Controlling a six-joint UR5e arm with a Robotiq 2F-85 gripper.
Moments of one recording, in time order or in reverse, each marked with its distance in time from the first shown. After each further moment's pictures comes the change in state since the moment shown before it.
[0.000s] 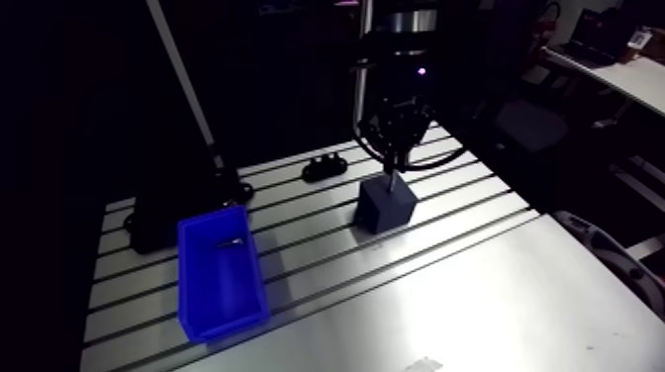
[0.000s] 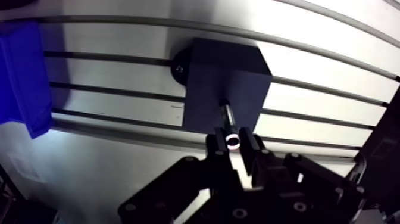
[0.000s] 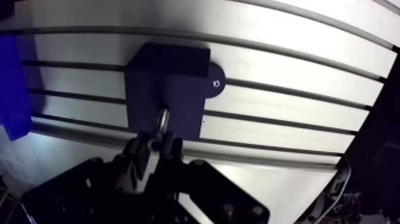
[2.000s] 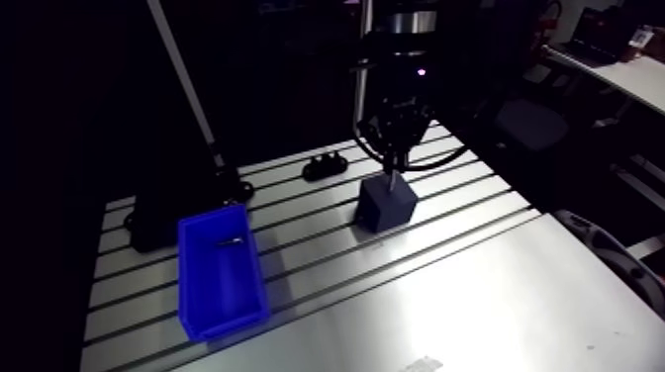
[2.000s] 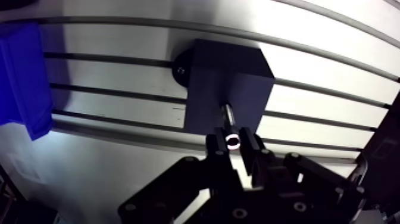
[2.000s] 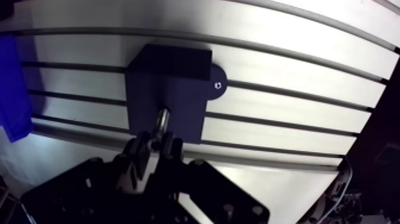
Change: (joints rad) arm 0.001 0.004 0.003 -0.005 0.003 0.002
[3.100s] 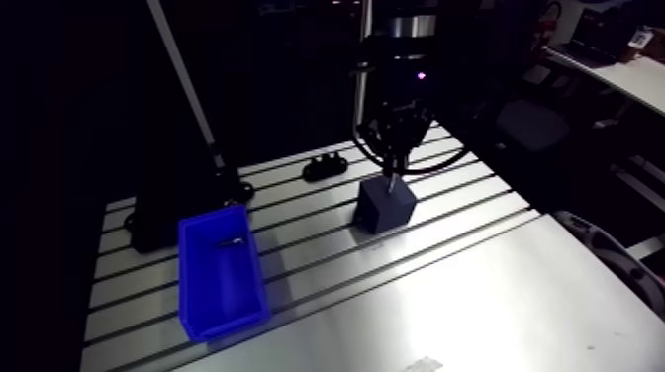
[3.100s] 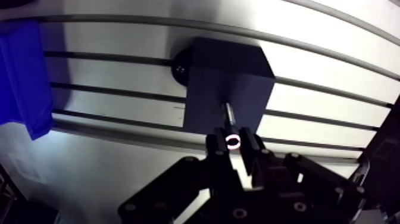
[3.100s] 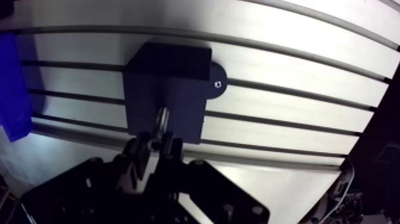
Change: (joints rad) arm 0.000 -0.003 0.009 -0.002 0.001 0.002
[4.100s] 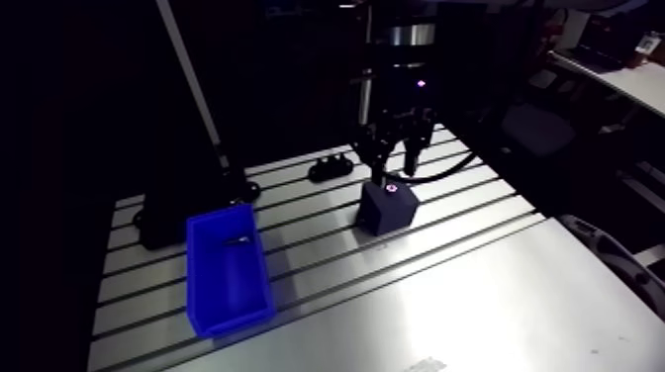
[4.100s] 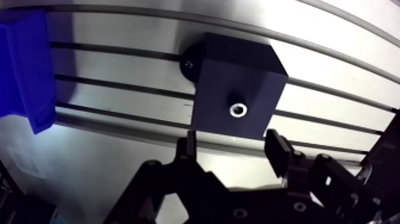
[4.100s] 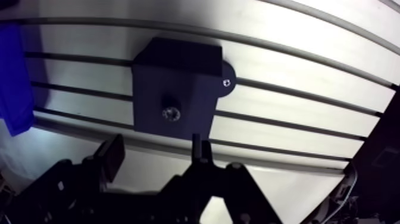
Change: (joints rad) arm 0.020 -0.008 0.019 0.000 0.000 -0.017
